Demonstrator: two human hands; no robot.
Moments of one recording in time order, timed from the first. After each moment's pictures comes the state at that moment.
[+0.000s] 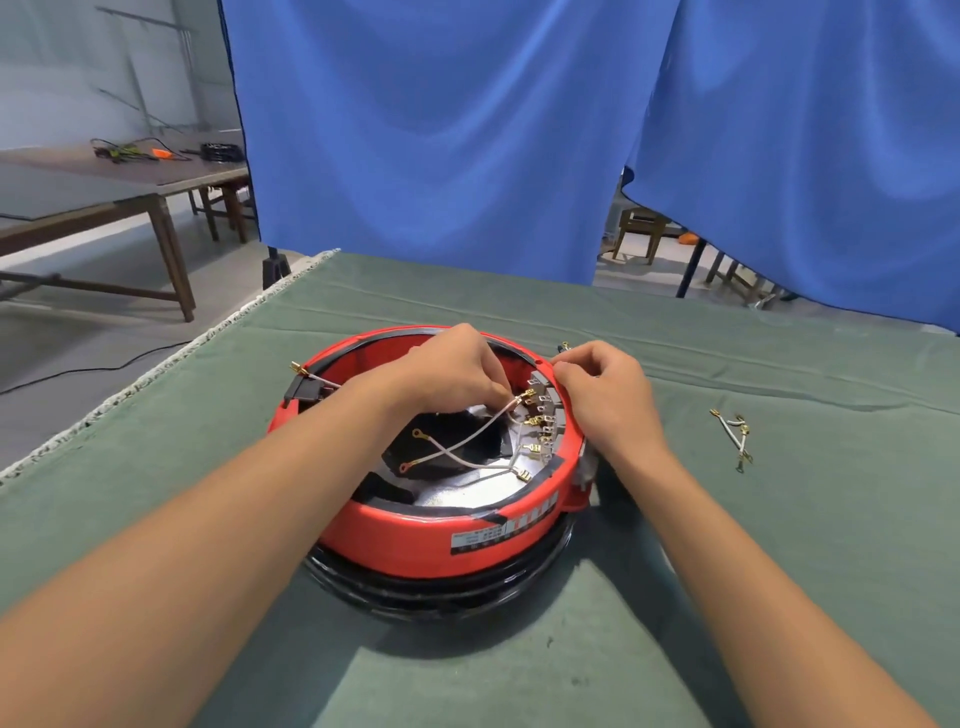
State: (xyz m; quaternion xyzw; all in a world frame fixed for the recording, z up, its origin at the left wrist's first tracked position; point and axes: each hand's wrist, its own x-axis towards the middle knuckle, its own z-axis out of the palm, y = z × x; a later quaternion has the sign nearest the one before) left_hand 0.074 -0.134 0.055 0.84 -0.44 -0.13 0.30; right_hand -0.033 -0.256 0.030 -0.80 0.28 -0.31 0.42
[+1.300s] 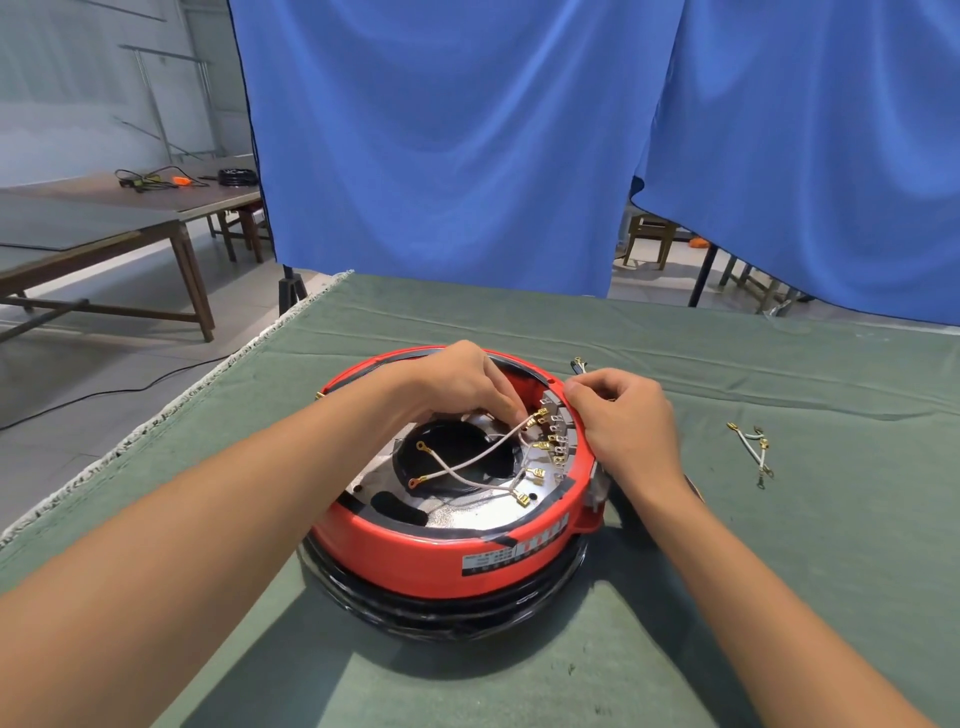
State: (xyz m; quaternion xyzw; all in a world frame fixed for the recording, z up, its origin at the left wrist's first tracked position) left_hand 0.090 -0.134 0.061 0.79 -0.39 -0.28 0.38; right_hand -0.039 -0.252 0.026 -0.80 0.29 -0.34 0.40
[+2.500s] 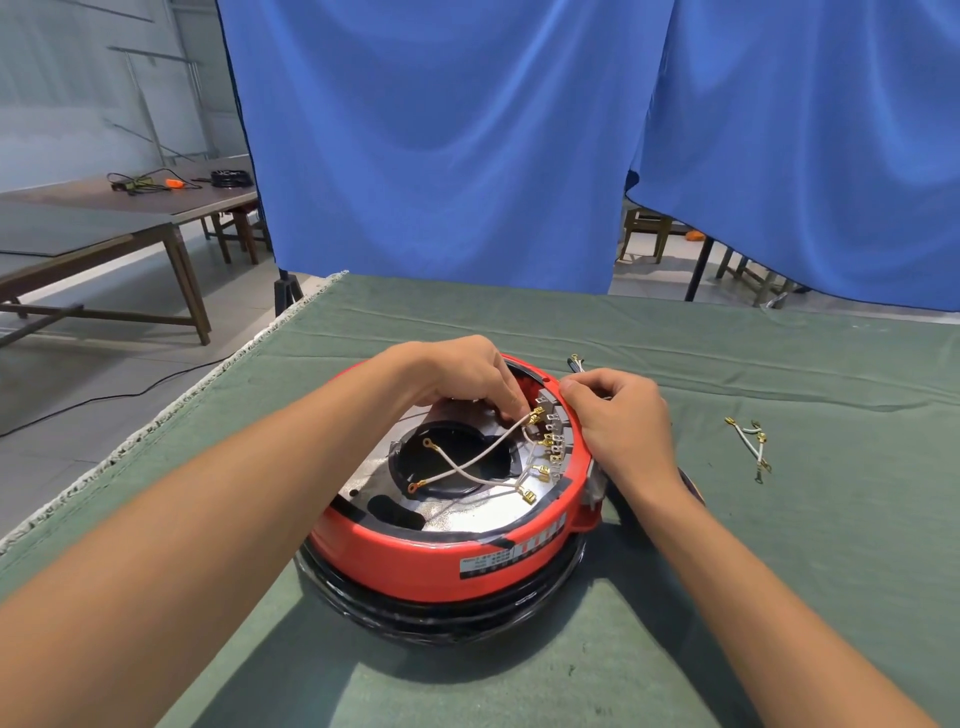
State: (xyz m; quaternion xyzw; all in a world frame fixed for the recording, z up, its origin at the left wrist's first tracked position) left_hand 0.097 -0.150 0.070 0.82 -0.40 -0.30 0.28; right_hand -0.038 -0.250 0.026 -0.79 0.30 -0.34 0.42
